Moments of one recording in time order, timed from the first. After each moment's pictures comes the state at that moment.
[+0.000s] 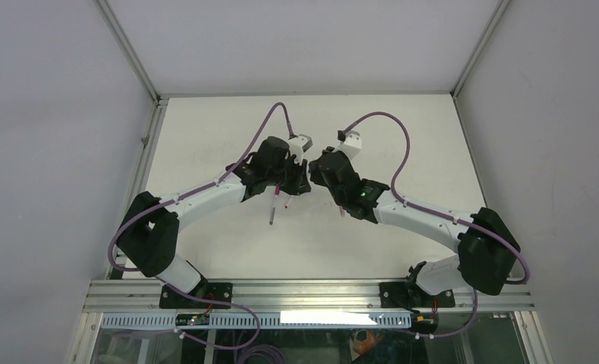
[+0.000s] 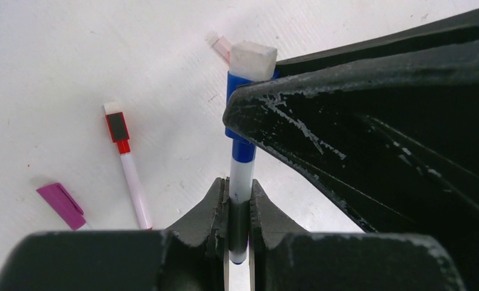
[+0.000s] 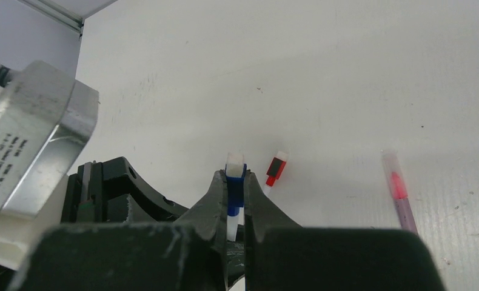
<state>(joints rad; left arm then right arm) -0.69 1.55 1.04 -0.15 0.19 -0.29 0.91 1.39 0.93 -0.02 0.55 0.83</state>
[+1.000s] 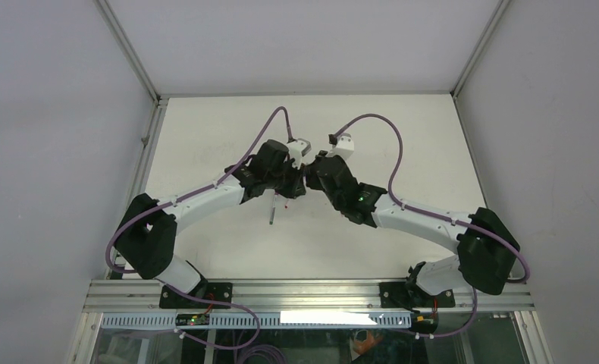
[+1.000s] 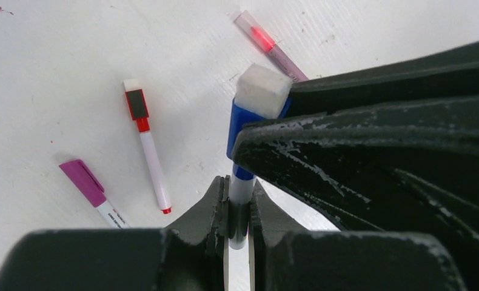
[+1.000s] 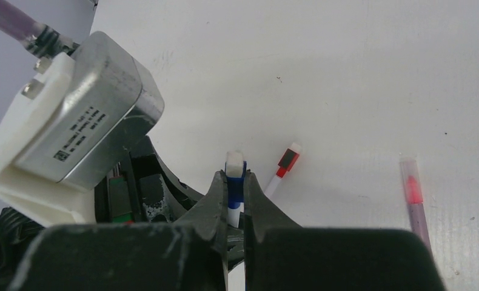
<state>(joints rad) -0.70 1.55 1.04 -0.24 0.13 -0.24 0.95 1.40 0.90 0.05 0.51 0.75</state>
